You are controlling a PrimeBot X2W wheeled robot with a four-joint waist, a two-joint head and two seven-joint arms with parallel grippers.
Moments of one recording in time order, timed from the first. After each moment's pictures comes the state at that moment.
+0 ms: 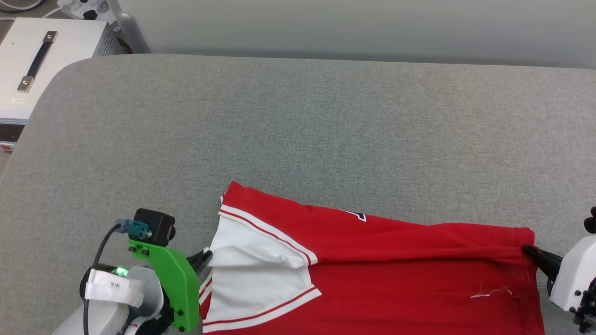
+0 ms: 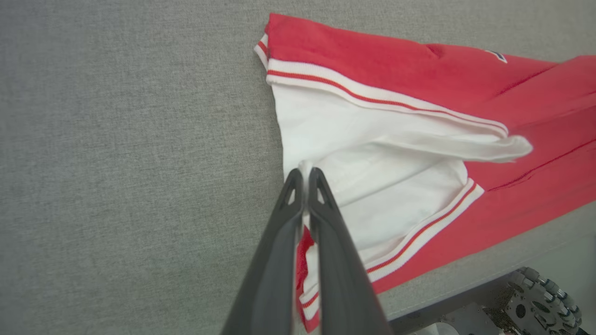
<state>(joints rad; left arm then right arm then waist) -0.22 0.67 -0.60 -0.06 -0.89 0.13 0.41 -0.06 -0.49 0.01 0.08 0.77 0.13 0.62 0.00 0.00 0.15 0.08</state>
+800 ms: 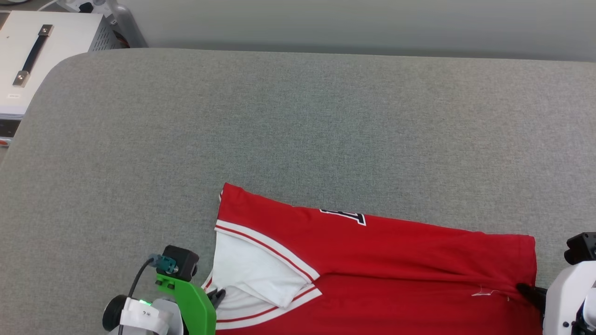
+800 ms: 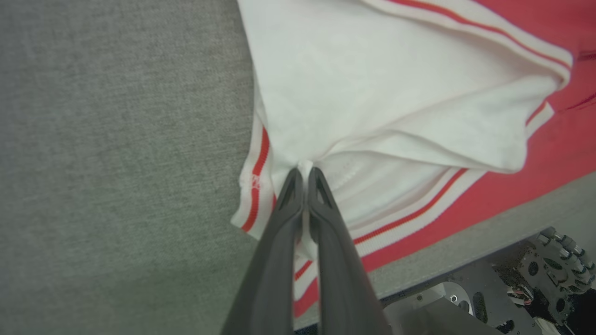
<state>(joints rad) -0.18 0.59 -0.71 0.13 -0.84 0.09 0.36 0.01 -0.53 0.09 0.11 0.71 0.13 0.66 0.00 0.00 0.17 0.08</state>
